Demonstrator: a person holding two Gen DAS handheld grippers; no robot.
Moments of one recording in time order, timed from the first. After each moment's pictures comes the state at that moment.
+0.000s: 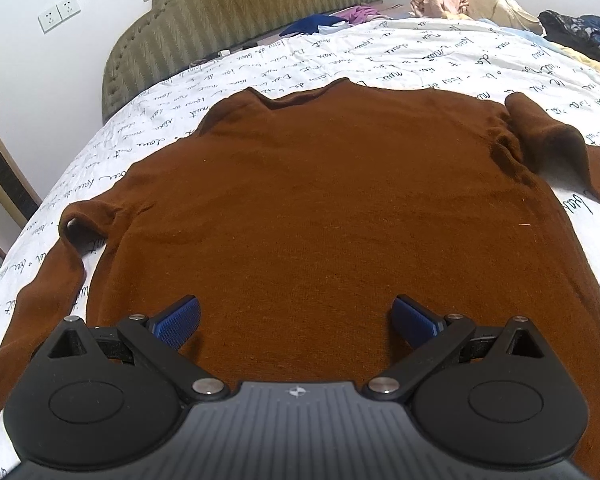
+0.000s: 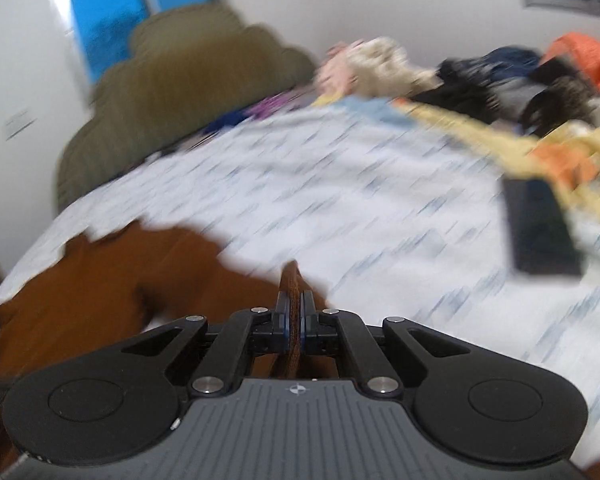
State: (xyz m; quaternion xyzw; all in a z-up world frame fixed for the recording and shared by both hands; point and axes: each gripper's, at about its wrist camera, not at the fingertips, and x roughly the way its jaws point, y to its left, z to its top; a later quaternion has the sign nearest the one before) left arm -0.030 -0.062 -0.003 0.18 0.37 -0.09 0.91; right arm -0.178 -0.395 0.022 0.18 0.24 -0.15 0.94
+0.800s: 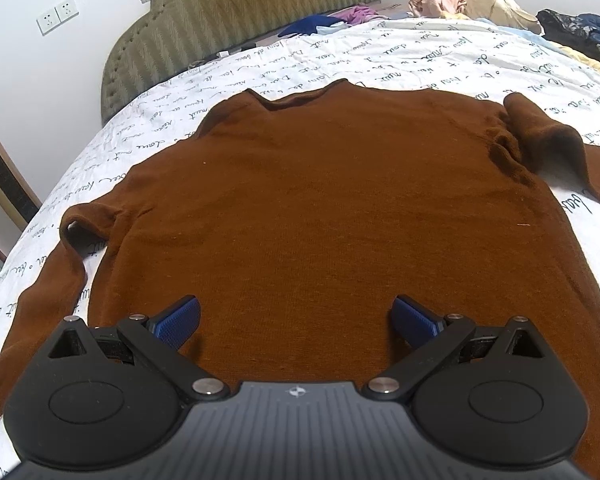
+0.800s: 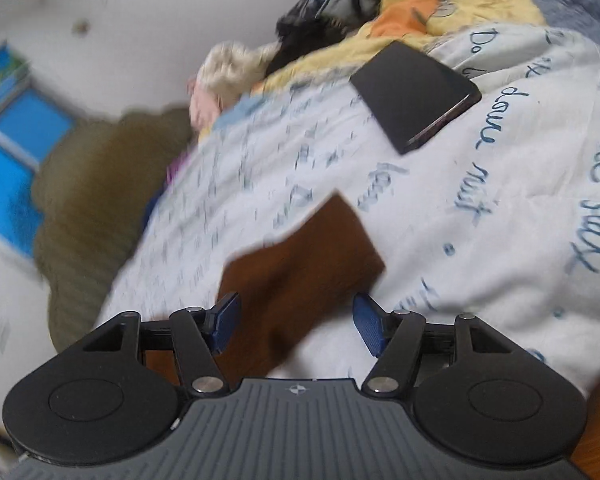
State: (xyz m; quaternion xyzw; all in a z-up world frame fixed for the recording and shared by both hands) left arm -0.030 -0.063 -0.002 0.18 0.36 -0.10 0.91; right arm -0.214 -0.450 -0.063 0.49 0.14 -0.23 0.83
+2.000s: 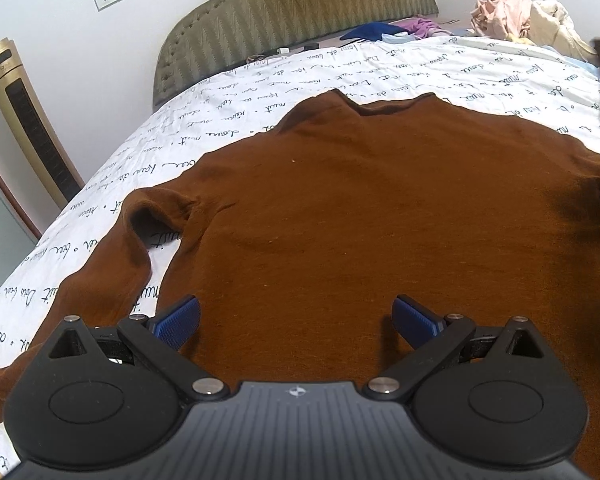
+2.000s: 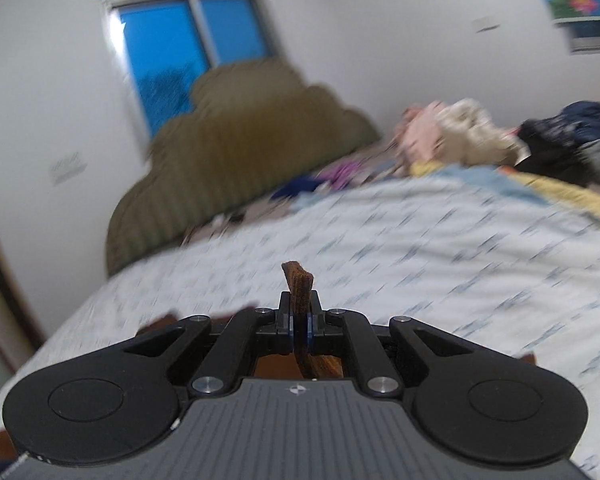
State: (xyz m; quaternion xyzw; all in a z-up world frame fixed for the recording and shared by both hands) left arm 0.003 -0.008 0.005 0.14 0.36 -0.03 0.92; right arm -0.046 -0.262 0.059 0.17 0.15 -0.07 0.97
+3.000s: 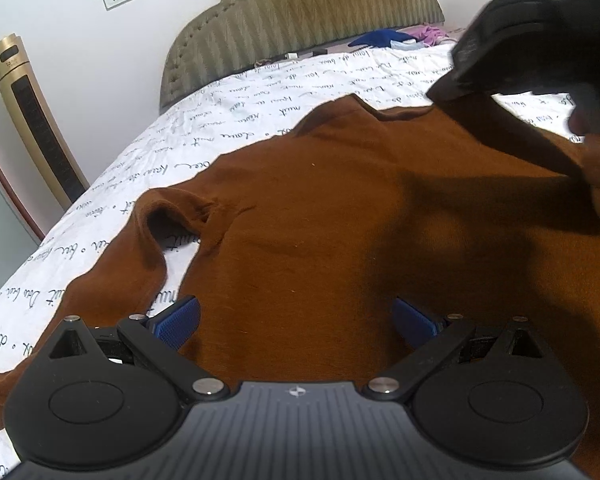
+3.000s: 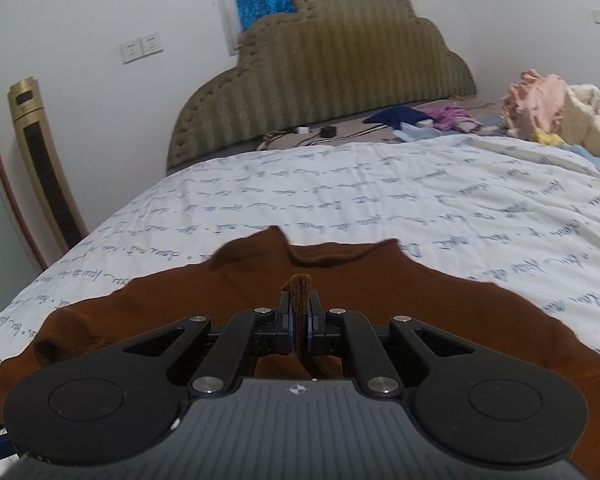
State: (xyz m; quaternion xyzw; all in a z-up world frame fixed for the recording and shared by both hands) left arm 0.009 0.012 0.004 0.14 0.34 -0.03 0.93; right arm 0.070 -0.129 0.047 0.09 0.25 0.04 0.96
